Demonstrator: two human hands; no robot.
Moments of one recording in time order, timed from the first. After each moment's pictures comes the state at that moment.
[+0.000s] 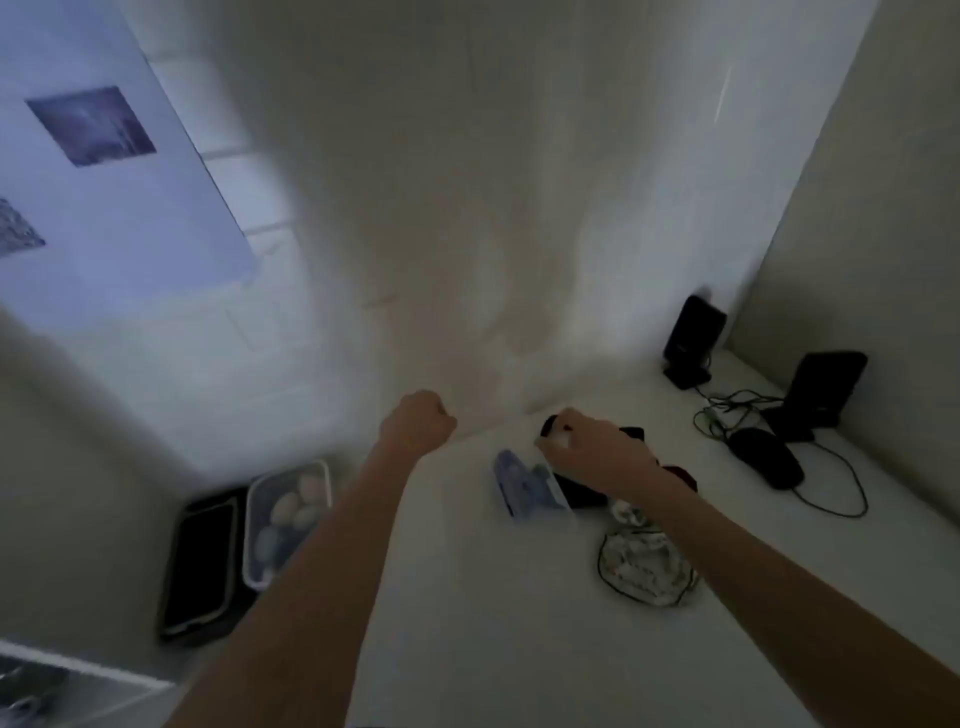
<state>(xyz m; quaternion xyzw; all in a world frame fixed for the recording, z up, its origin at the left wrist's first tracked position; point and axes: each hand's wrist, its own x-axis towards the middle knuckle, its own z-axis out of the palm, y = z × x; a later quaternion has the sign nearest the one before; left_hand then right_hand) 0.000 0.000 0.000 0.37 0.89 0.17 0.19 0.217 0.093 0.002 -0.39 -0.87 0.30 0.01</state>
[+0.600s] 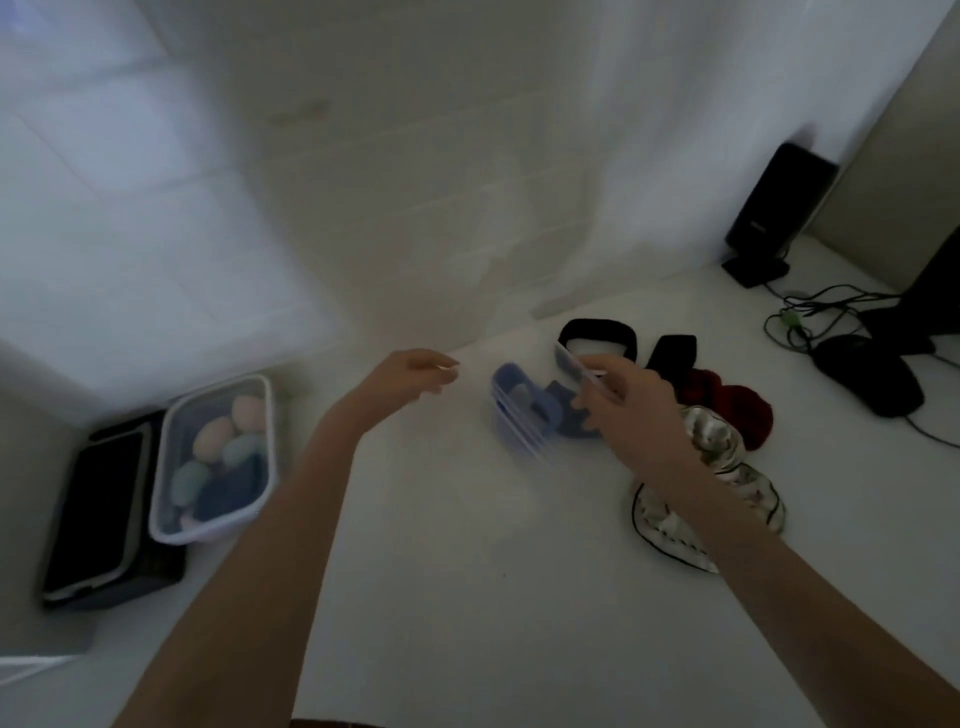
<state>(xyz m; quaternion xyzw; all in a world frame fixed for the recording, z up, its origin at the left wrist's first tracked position) -0.032 0.002 -0.121 0.36 0.78 0.34 0.37 0.211 0.100 -0.114 -0.40 -0.75 0.47 0.23</state>
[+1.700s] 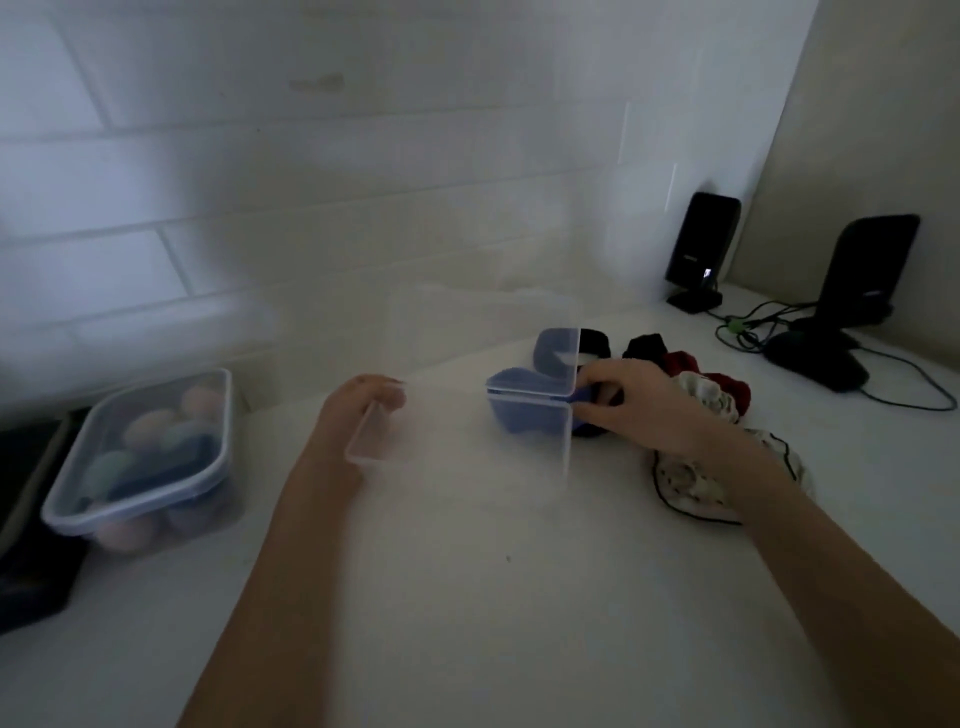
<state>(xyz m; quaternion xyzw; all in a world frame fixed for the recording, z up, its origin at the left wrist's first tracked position) -0.020 -0.044 -0.192 0.25 0.62 0.67 0.32 0.238 0.096 -0.158 -0.26 -0.91 0.23 0.21</state>
